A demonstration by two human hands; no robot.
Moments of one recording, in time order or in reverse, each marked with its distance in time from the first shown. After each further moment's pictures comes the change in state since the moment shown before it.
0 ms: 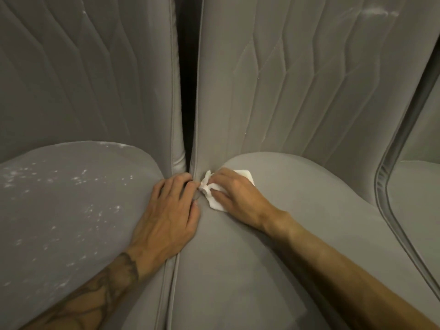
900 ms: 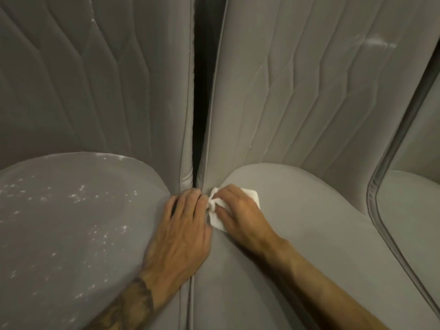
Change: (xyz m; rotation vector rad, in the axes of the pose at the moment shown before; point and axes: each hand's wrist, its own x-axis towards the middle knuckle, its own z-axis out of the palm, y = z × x) left_hand -0.004 -0.002 0.014 0.027 0.092 0.057; right_hand 0.000 -0.032 0.015 -0.004 0.182 0.143
